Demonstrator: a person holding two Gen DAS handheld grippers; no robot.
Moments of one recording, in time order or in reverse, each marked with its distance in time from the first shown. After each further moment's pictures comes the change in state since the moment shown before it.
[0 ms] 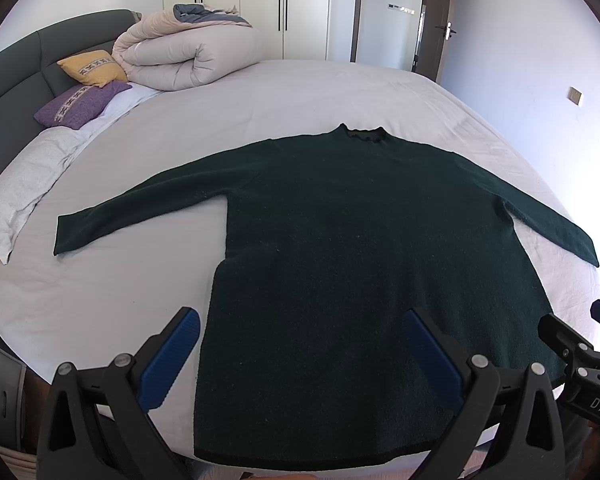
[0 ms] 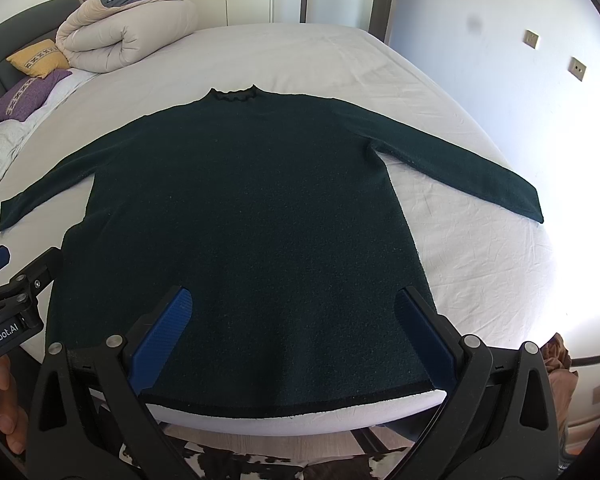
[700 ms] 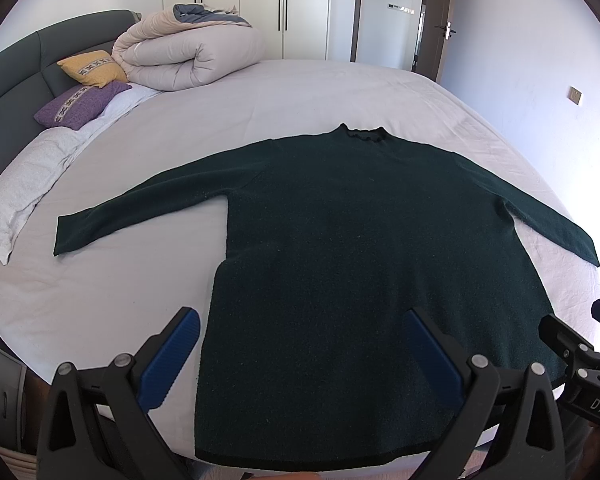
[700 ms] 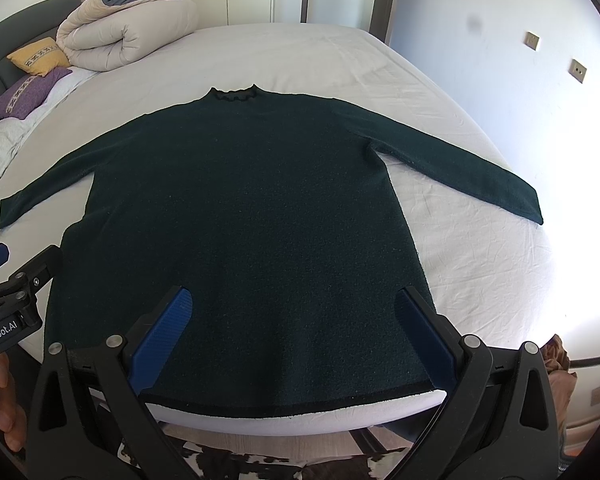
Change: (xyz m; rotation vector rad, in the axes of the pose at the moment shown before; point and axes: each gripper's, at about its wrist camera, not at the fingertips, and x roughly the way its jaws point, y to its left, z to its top) left arm 0.001 -0.001 0.000 0.002 0.001 0.001; right arm -0.001 0.002 0.000 -0.002 0.002 -0.003
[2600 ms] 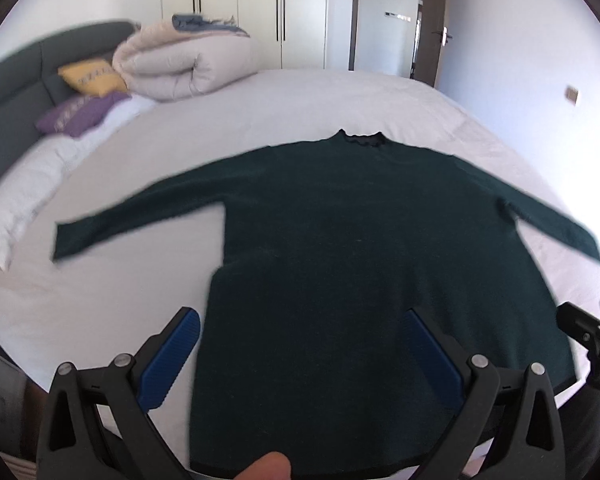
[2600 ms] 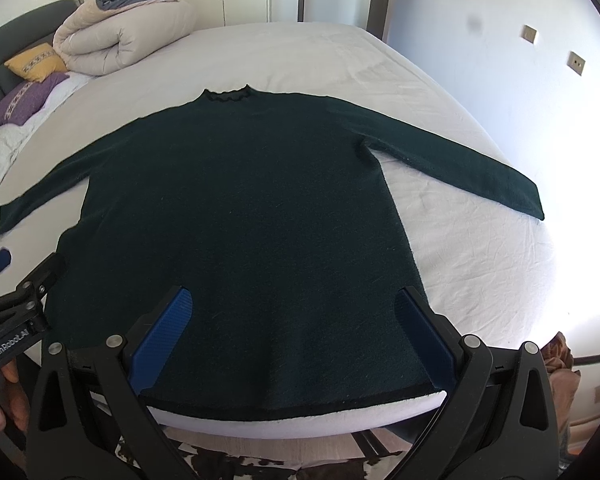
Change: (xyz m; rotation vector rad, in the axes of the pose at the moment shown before) left arm 0.008 -0.003 -0.006 -0.007 -0.031 -0.027; right arm 0.005 -0.020 0.001 0.025 -0.006 0.016
